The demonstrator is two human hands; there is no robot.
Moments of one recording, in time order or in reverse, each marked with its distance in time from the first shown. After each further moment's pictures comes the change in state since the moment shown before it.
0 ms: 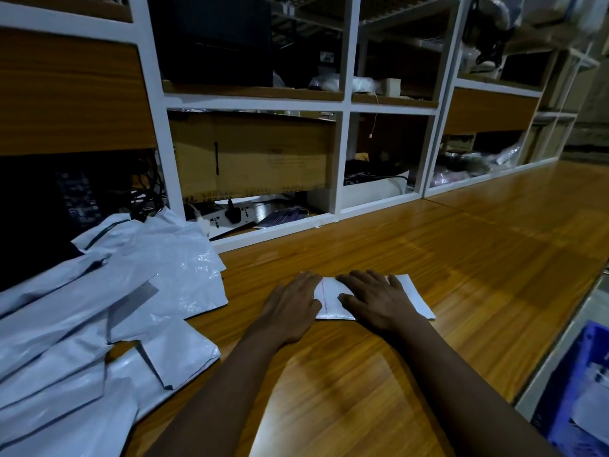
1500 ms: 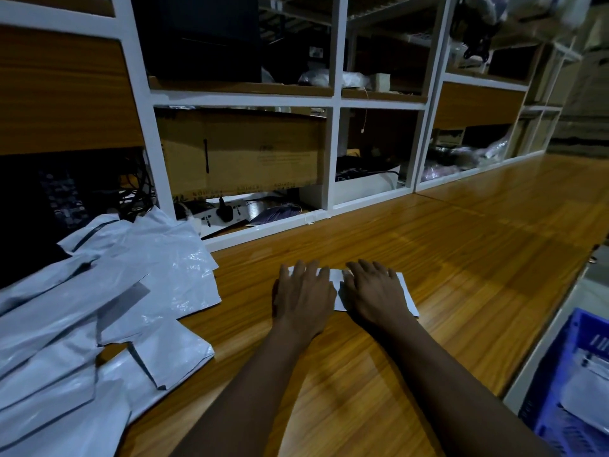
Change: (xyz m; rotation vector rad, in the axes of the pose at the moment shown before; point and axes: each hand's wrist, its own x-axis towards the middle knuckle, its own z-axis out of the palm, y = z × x) left_hand 0.010 0.040 0.009 0.406 0.233 0.004; right_hand 0.000 -0.012 0.000 -0.047 0.089 0.156
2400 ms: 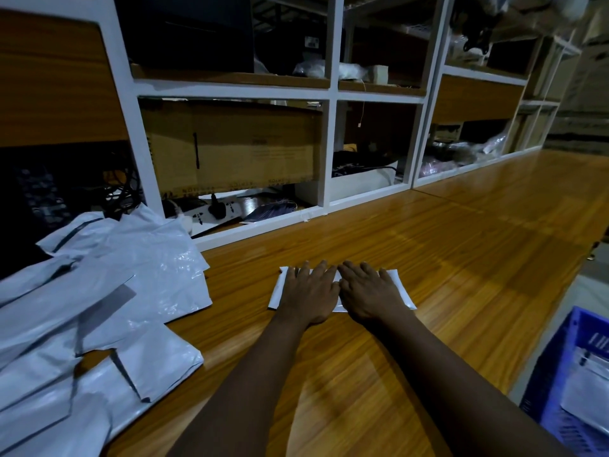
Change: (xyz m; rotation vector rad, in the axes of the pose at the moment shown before) left_hand 0.034 0.001 0.029 -0.115 -0.276 0.079; right_hand 0.017 0.009 0.008 -0.071 -0.233 -0.027
